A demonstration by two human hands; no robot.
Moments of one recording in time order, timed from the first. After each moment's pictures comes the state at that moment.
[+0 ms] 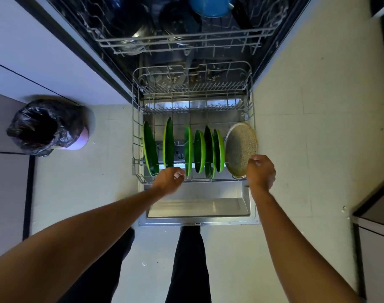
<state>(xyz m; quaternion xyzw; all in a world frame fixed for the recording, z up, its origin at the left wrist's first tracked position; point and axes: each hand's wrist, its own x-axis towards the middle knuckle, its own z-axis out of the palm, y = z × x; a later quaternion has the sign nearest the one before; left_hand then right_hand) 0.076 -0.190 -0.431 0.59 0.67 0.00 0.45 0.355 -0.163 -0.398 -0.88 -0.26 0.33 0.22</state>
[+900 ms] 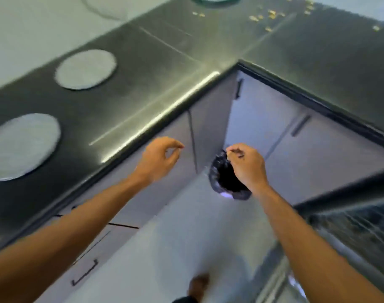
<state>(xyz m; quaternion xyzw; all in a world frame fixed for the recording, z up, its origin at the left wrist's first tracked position) -0.653 -0.364 -0.074 0.44 0.83 0.34 0.06 -0.471 -0.171 -0.096 -0.40 -0.80 0.43 0.17</state>
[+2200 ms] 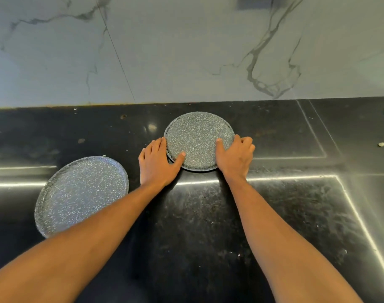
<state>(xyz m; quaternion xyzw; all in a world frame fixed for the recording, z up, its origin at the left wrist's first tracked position) -1.014 -0.400 -0.079 -0.06 0.98 0.16 -0.07 -1.045 -0.190 -0.078 -0.17 -0.93 0.29 0.14</state>
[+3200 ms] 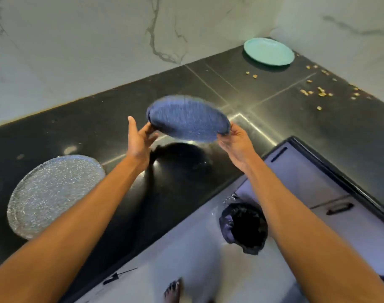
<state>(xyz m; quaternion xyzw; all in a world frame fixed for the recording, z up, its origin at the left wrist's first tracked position) -0.917 -0.379 -0.007 -0.01 0.59 0.75 0.30 -0.780 -0.156 0.010 -0.24 -0.58 0.77 0.13</state>
